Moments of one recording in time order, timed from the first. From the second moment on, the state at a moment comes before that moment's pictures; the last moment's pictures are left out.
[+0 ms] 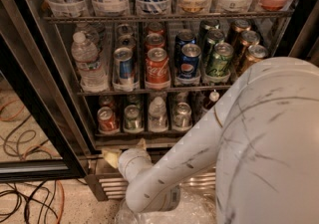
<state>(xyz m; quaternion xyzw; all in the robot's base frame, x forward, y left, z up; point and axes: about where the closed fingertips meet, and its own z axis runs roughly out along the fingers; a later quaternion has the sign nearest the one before) 0.535 0.120 0.582 -0.12 0.85 0.18 0.49</state>
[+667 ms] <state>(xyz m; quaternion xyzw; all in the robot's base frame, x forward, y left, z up) 0.538 0.132 0.595 -0.09 0.81 0.19 0.54</state>
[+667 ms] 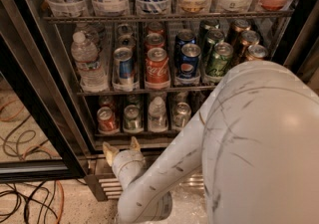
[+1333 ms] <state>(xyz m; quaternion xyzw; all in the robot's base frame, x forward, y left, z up) 0.543 0.127 0.603 -0.06 0.80 0.16 0.58</state>
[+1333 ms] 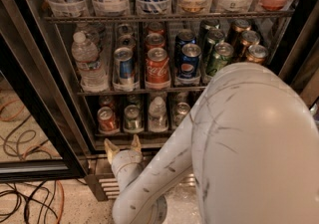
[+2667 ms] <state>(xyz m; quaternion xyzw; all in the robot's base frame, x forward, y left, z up) 0.576 0.104 0.594 -0.03 0.77 0.10 0.62</state>
